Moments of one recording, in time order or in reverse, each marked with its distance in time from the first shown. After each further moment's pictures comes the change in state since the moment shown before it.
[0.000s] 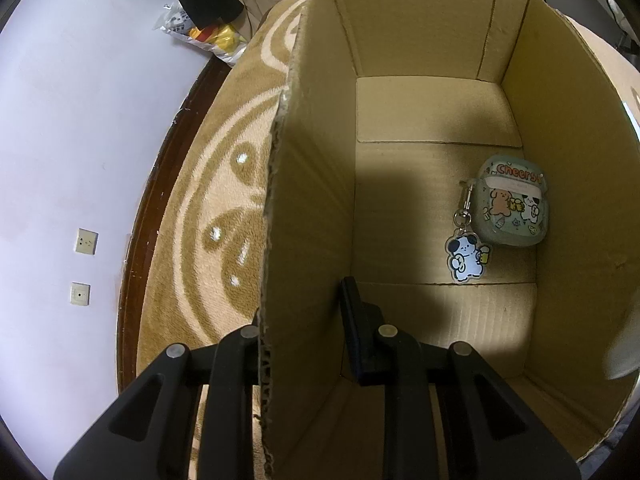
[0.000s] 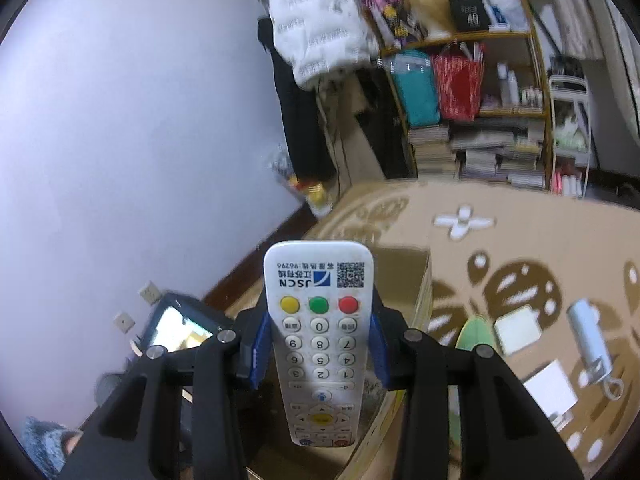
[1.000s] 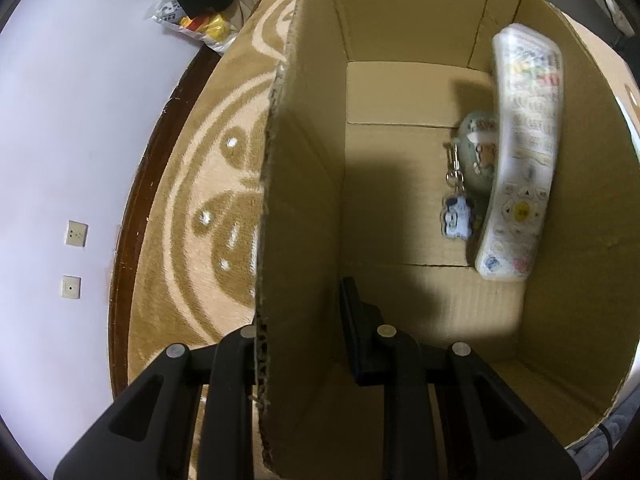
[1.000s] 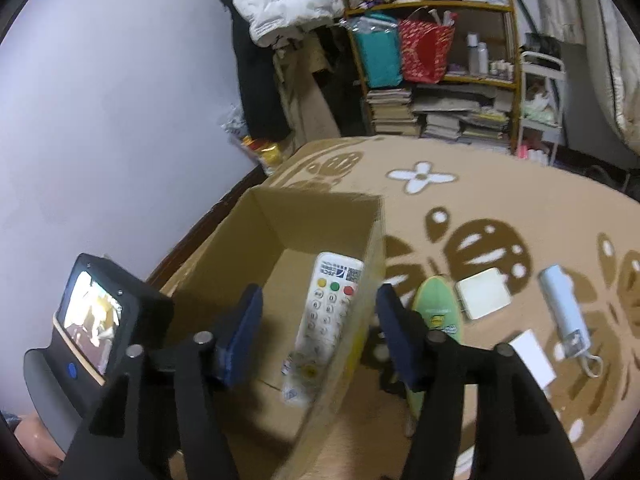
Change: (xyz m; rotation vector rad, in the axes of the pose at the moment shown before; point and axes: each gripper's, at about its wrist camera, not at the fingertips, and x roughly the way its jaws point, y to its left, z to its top) left arm 0.001 0.004 -0.004 0.000 0.036 -0.042; right arm 0.016 -0.025 -0.015 -0.003 0.107 -0.179
